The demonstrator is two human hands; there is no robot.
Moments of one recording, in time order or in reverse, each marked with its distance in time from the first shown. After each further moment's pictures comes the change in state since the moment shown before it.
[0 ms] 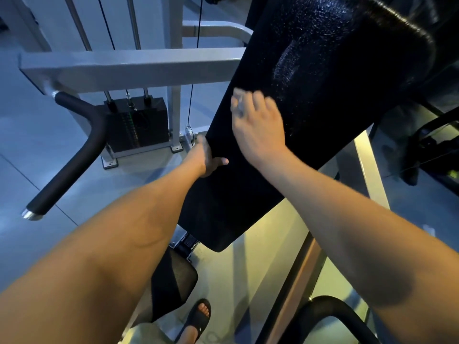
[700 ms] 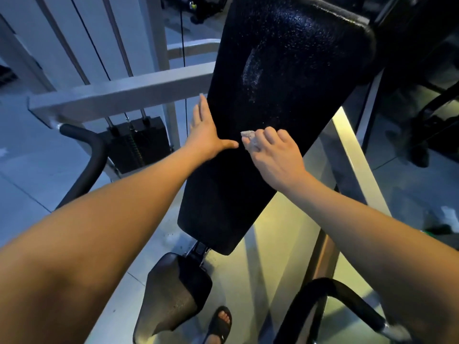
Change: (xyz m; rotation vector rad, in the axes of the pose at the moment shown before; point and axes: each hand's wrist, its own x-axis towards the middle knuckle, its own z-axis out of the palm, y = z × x) left_hand -0.035 0.082 -0.031 0.060 0.153 0.275; right_hand -0.088 0.042 -0.007 -0.031 -0.024 -0.045
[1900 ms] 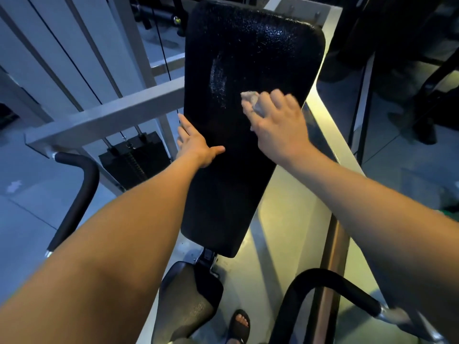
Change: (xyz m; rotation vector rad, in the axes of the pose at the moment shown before) left_hand -0.005 0.027 0.020 0.069 -0.027 -0.212; right_hand 0.009 0.074 -0.032 0.063 0.077 0.219
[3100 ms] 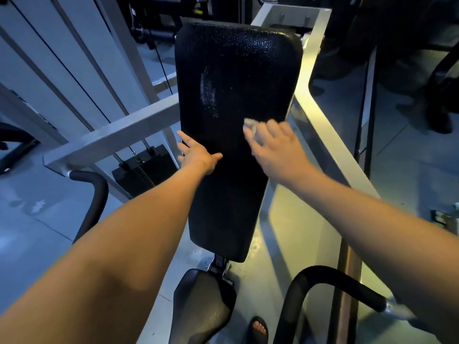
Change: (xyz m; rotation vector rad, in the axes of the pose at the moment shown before) left_hand -0.018 0.021 0.009 0.057 0.046 -0.152; right_hand -0.054 -0.004 0.016 0.034 0.078 -0.055
